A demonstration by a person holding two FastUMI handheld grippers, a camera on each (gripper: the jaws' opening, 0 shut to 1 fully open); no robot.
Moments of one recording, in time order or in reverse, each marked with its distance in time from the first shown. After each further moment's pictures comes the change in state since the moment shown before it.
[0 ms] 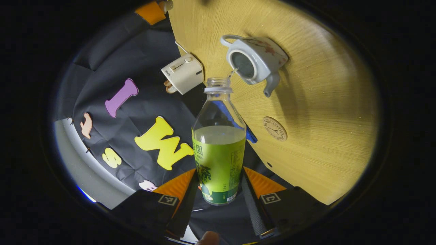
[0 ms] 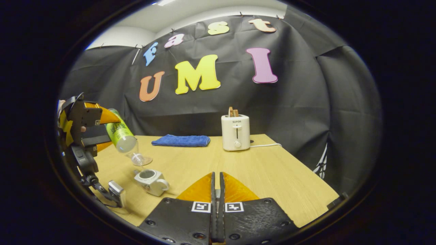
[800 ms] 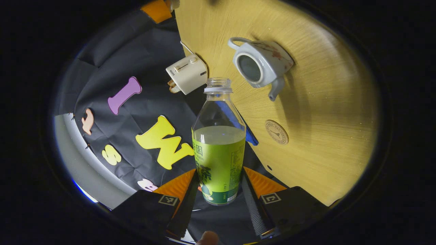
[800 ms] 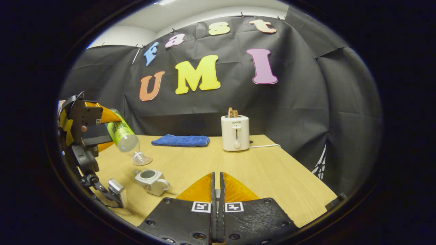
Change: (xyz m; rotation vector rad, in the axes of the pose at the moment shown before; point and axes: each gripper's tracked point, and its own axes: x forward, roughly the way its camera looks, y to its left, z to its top) left arm 0.004 -0.006 0.005 -0.114 -0.032 -0.004; right arm -0.003 0.000 0.001 -0.007 0.002 -0.009
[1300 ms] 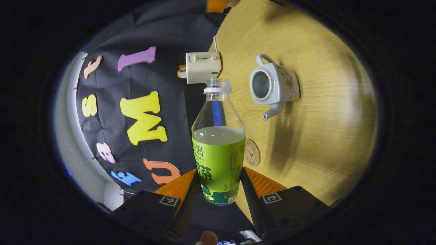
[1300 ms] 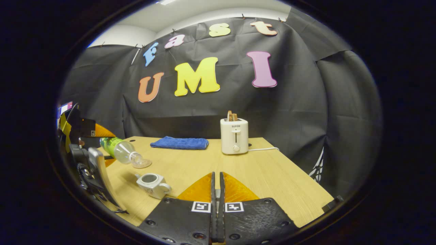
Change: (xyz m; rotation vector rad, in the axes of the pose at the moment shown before) left arm -0.014 -0.060 0.003 -0.553 -0.070 -0.197; right arm -0.003 0.009 0.018 -0.008 -0.021 -0.016
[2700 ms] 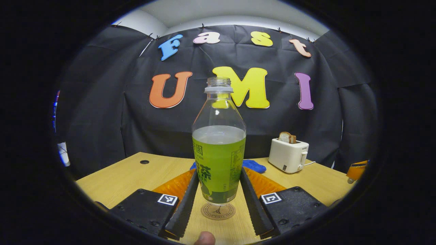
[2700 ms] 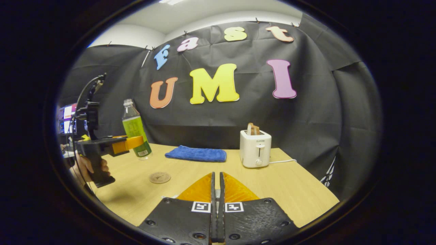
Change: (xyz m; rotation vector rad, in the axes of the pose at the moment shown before) left arm 0.086 0.079 -0.026 -1.546 -0.355 0.051; right arm 0.024 0.082 0.039 -0.029 -0.022 0.078
